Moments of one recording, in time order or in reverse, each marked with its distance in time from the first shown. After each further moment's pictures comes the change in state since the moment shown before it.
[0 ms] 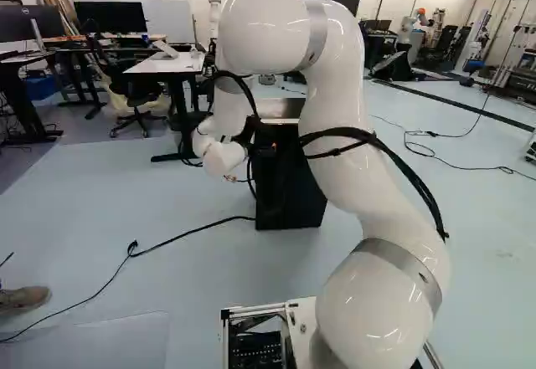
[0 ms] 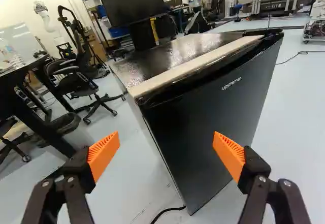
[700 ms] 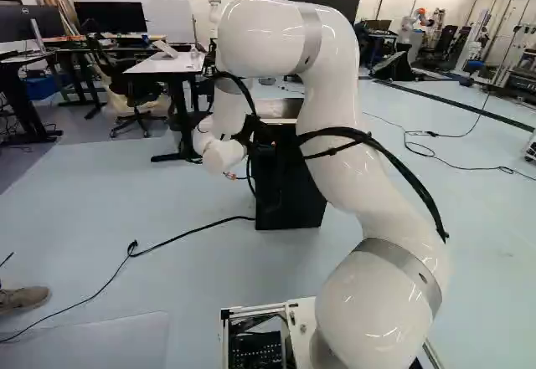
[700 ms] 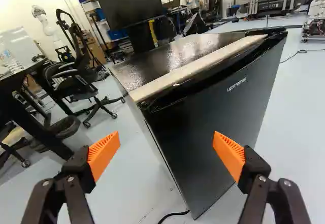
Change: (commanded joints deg) arm -0.6 -1.4 -2.3 0.0 0.0 -1.9
